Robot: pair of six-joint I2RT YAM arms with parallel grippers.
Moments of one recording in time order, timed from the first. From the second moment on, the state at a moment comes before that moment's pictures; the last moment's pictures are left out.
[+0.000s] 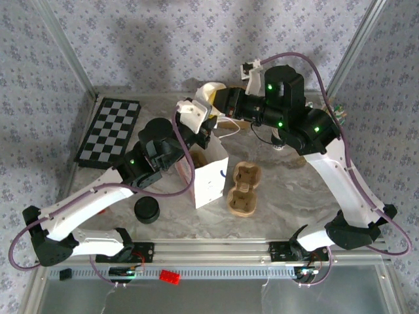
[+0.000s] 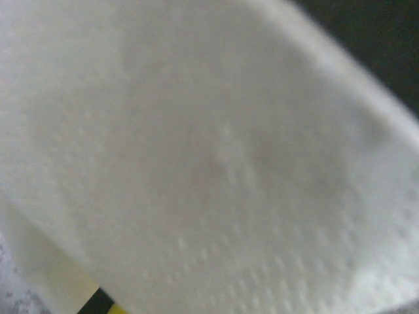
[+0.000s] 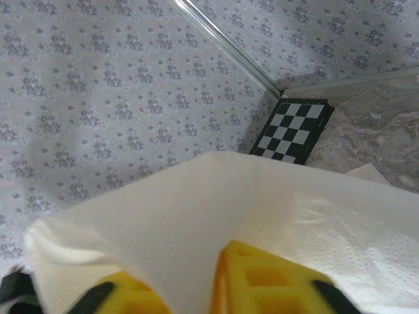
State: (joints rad) left arm -0.99 1.21 1.32 -0.09 -0.30 0.07; right arm 0.71 1.42 1.97 -0.79 -0.25 0.77
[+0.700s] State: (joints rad) left arm -0.98 1.23 1.69 -0.84 -0.43 -0.60; right arm 0.43 1.28 1.78 -0.86 -0.43 0.70
